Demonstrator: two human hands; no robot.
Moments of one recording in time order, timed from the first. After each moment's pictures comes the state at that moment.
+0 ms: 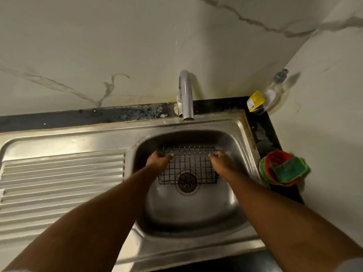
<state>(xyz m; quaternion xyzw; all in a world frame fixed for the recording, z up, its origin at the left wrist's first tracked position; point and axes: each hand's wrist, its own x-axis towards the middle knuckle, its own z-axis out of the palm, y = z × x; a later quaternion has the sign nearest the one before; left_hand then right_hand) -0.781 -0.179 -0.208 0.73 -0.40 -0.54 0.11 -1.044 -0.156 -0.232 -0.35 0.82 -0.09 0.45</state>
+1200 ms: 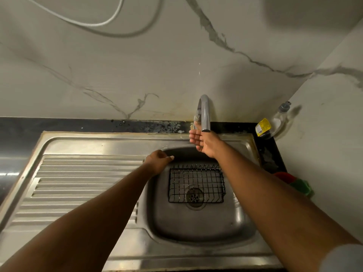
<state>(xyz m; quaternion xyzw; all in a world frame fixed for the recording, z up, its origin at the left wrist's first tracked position) -0.727 -0.174 -0.133 0.72 -0.49 -0.47 0.16 -0.940 -0.248 -0.088 -0.27 0.63 -0.31 0.66</state>
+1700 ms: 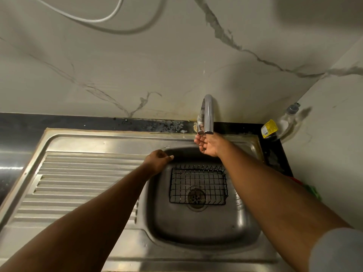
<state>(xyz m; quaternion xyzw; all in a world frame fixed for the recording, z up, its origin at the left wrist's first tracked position) -0.722 -0.178 -0.138 0.72 -0.48 -0.48 0.18 -0.949 -0.270 -0.111 -0.20 0.64 -0.29 0.69</state>
